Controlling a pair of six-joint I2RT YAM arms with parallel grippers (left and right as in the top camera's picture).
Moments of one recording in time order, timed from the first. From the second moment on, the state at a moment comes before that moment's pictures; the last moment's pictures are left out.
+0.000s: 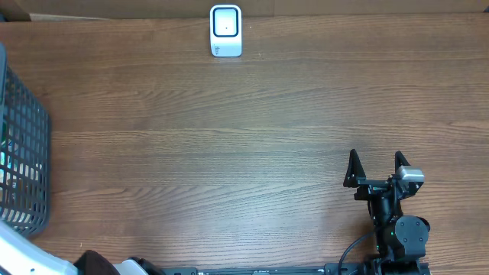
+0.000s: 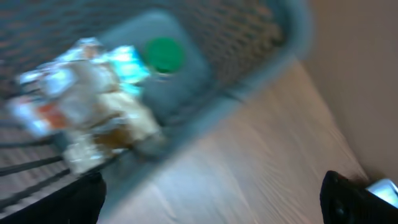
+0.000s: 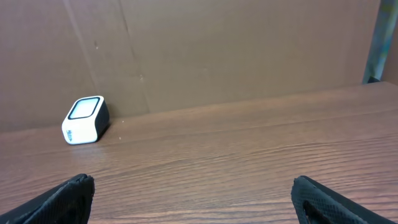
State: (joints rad) left arm 0.83 1.52 2.07 -1.44 0.12 -0.37; right arm 0.03 0.01 0.02 -0.03 0.04 0.15
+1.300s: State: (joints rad) left arm 1.00 2.28 2.07 -1.37 -0.03 -0.41; right arm 0.03 0.01 0.02 -0.03 0.04 0.15
